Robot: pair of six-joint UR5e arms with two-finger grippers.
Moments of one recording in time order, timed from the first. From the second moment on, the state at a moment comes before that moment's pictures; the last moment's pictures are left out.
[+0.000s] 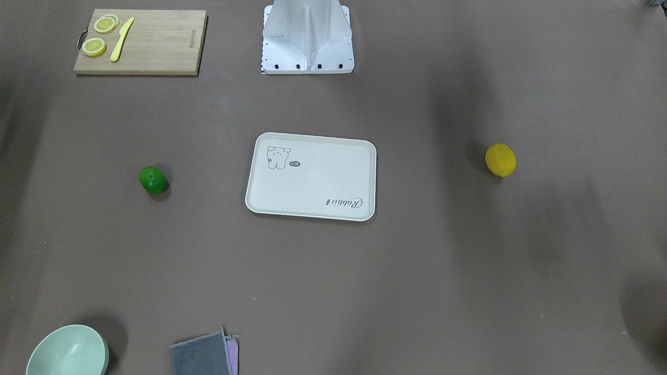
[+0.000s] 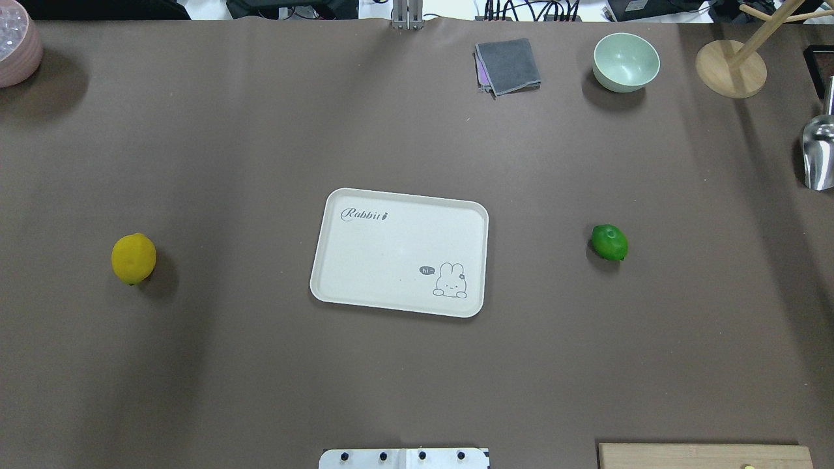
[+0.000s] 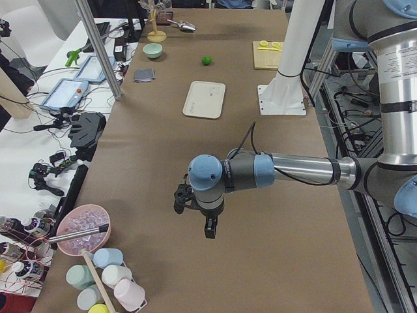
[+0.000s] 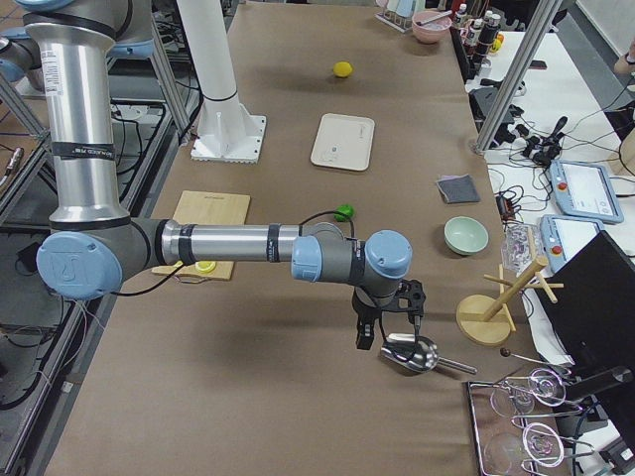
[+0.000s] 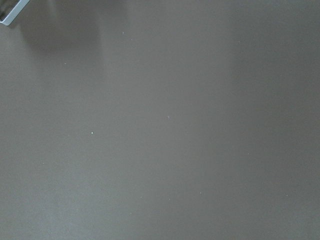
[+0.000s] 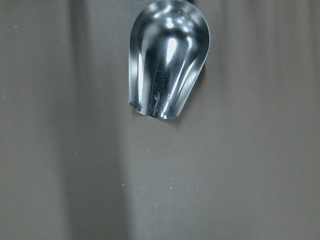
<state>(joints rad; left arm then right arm) -1.65 -1.37 -1.85 -1.32 -2.36 0.26 1.55 -1.54 1.57 -1.64 2.32 0.05</state>
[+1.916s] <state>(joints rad) -1.49 -1.68 -1.89 -1.08 -2.36 -0.01 1.20 -1.50 1.81 -1.63 2.37 0.49</state>
